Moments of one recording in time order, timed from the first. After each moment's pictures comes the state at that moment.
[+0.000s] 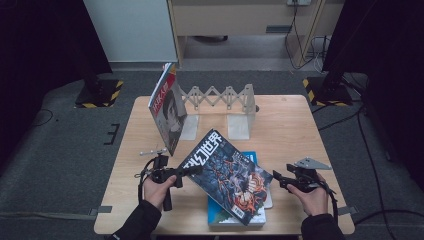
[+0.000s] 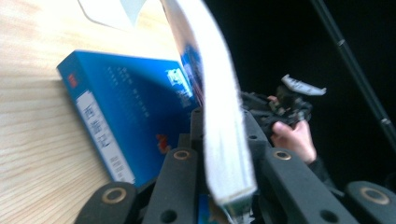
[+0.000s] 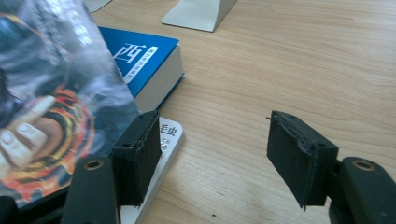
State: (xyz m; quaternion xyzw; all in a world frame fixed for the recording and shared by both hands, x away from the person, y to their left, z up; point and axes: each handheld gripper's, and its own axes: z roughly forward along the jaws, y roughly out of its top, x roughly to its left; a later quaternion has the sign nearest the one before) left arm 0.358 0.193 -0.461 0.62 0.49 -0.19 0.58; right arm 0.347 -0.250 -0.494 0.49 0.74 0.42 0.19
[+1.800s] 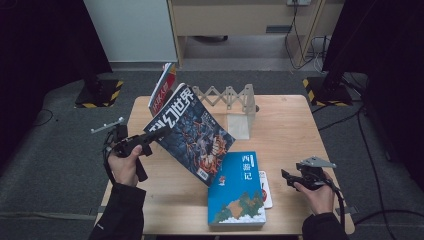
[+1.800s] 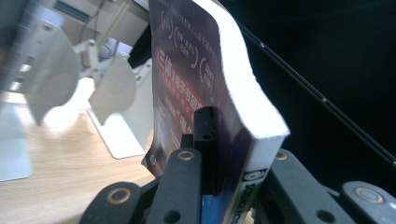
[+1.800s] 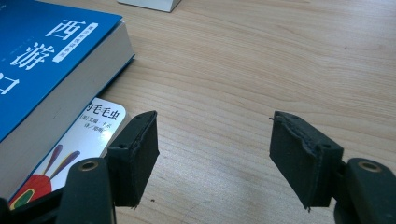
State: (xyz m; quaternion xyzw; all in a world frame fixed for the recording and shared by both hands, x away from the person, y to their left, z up) left arm 0.375 0.265 -0.364 0.58 0.45 -0.04 0.68; right arm 0.357 -0.273 -0.503 0.51 0.75 0.38 0.21
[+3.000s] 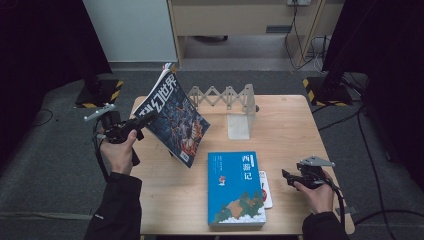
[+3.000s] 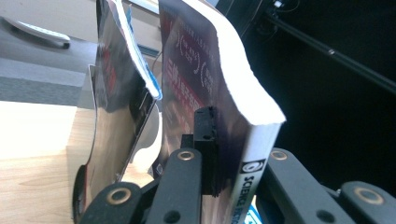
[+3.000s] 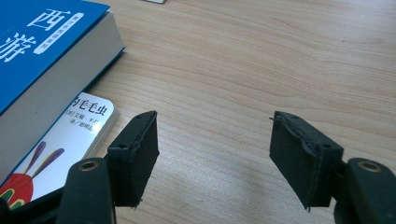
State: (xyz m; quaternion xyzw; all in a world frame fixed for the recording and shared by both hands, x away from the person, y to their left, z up) left arm 0.393 0.272 -0.333 0.59 0.49 0.11 0.63; right arm 0.362 -0.276 -0.508 0.51 0.75 0.36 0.21
